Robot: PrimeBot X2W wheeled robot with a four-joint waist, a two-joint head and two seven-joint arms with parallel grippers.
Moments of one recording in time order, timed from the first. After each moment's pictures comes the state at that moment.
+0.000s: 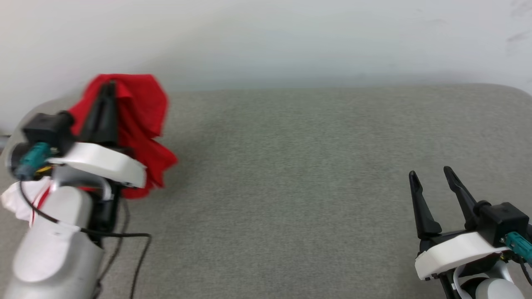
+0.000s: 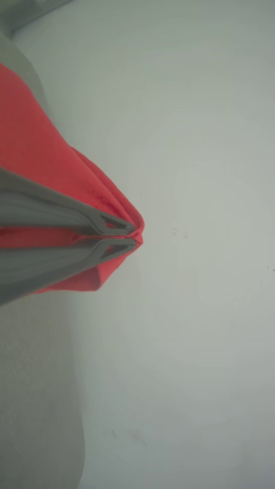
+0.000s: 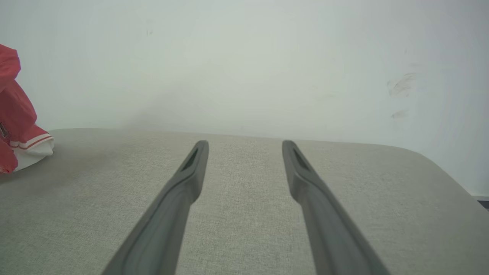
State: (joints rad) left arm -0.50 0.45 -0.27 0.28 -0.53 0.05 -0.23; right arm -0.04 -0.05 -0.02 -0.04 0.09 0.13 -0.05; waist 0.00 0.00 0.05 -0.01
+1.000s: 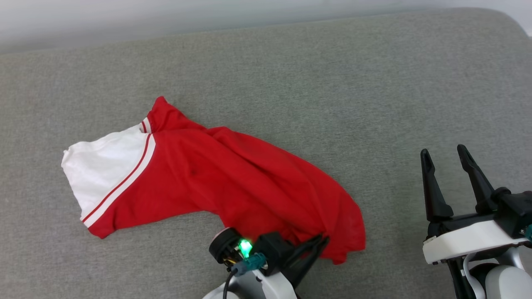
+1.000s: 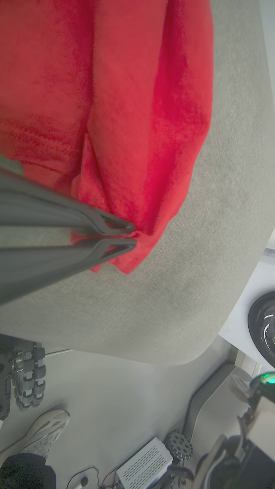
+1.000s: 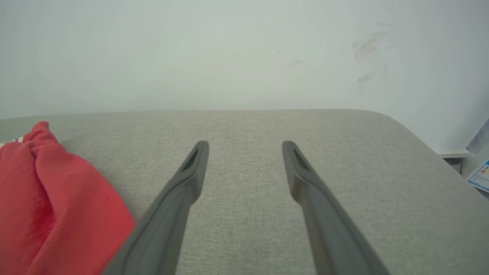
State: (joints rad) left arm -0.31 0.25 -0.84 0.12 -0.45 -0.10 -0.05; right arm -0.08 -0.05 -0.04 -0.10 0.11 0.13 -0.08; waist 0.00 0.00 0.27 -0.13
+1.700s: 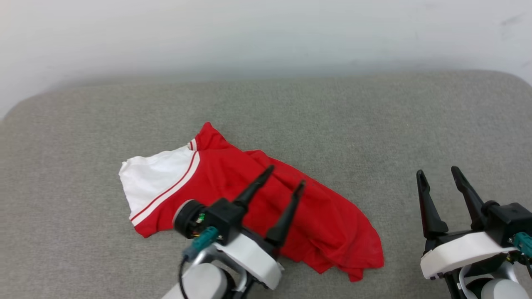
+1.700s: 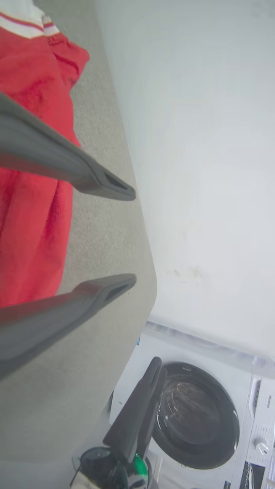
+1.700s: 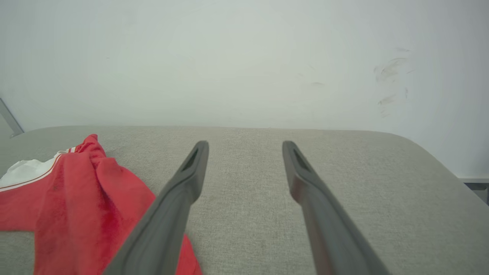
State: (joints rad) left arm -0.33 0.22 -0.70 0.10 -0.46 0.05 -0.23; right arm -0.04 -0.05 -0.05 -0.05 0.10 0.13 -0.05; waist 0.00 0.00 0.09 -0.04
